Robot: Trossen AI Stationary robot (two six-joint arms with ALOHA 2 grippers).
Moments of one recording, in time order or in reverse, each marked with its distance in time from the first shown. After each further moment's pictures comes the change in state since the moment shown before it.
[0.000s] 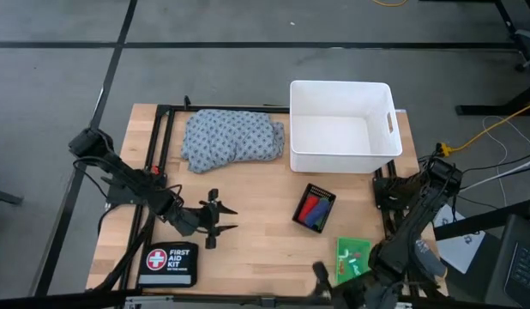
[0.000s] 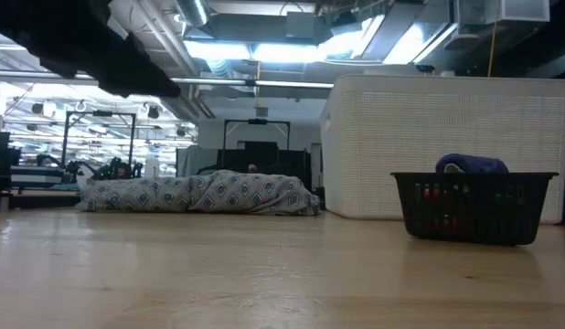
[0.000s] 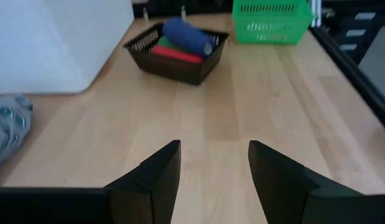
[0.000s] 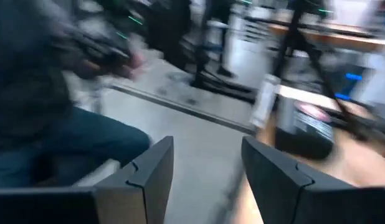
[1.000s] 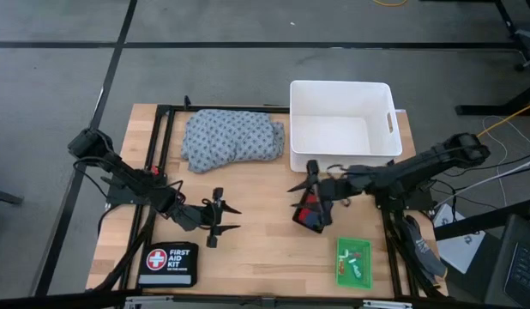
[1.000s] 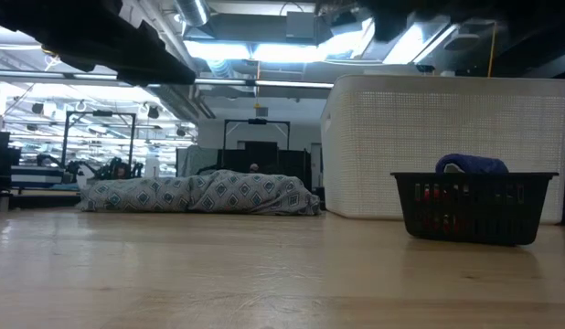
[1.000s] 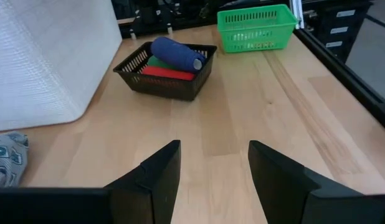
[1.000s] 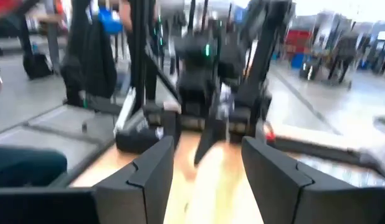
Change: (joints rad) left arm 0.052 0.000 0.005 0.063 0.083 0.157; right arm -0.701 -0.470 -0.732 0.498 -0.447 -0.205
